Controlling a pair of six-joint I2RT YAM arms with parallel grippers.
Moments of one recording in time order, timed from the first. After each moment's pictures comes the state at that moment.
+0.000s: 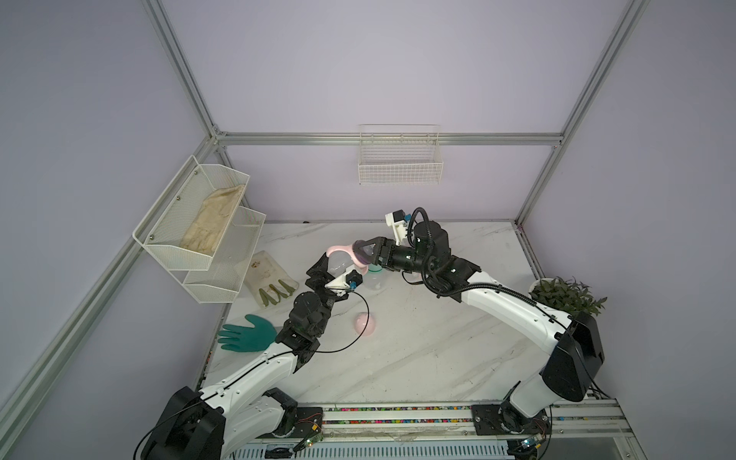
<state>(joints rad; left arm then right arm) -0.52 1.06 0.47 0.67 -0.34 0.89 0.71 1.60 1.39 0.00 -0.38 0.93</state>
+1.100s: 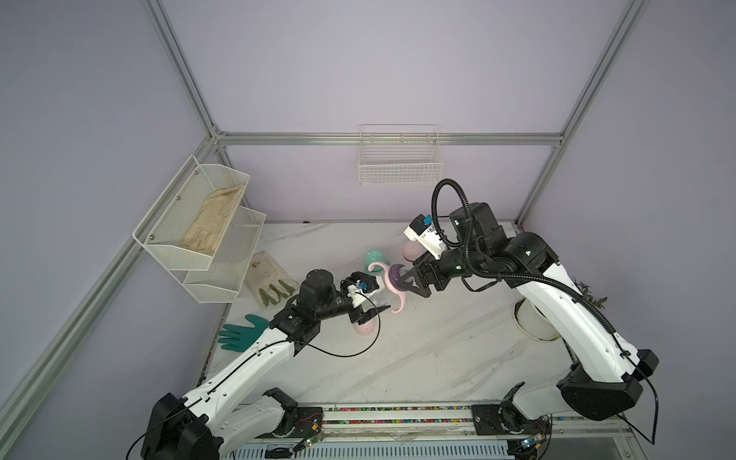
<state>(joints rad) -0.54 1.06 0.77 -0.04 0.56 0.47 0.66 1.46 1.86 -1.16 -0.44 0.00</state>
